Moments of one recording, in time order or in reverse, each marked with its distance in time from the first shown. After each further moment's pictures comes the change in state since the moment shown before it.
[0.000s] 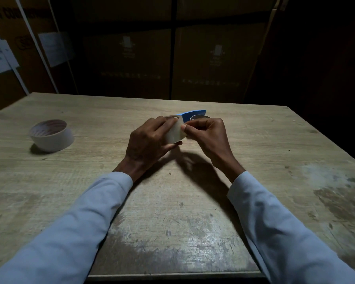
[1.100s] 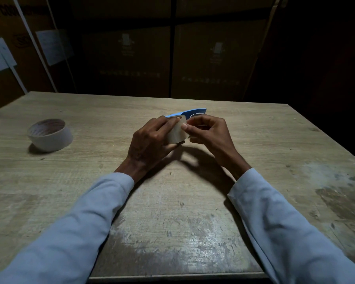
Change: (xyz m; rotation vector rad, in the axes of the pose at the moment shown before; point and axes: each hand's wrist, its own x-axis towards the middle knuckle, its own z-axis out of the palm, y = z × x) left_hand 0.001 0.003 0.002 -0.049 -0.033 -0.018; right_hand 0.001 0.000 -0.012 0.108 -0.115 0.150
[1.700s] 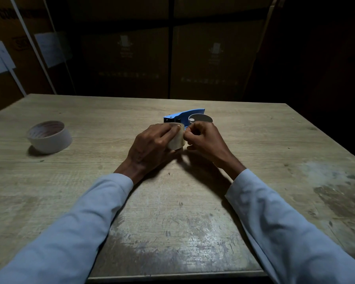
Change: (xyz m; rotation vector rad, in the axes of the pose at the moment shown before) left_hand -0.001 0.004 0.000 0.041 -0.091 0.139; right_hand -0.003 0.001 0.007 -0.289 -0.063 -0.023
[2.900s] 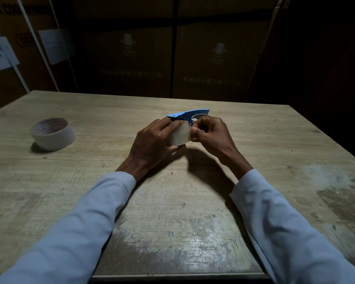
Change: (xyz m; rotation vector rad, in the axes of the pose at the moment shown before) left_hand 0.000 -0.007 0.005 -0.094 -0.010 -0.148; right_hand 0.006 0.000 -0.008 -0.011 0.057 -0.037
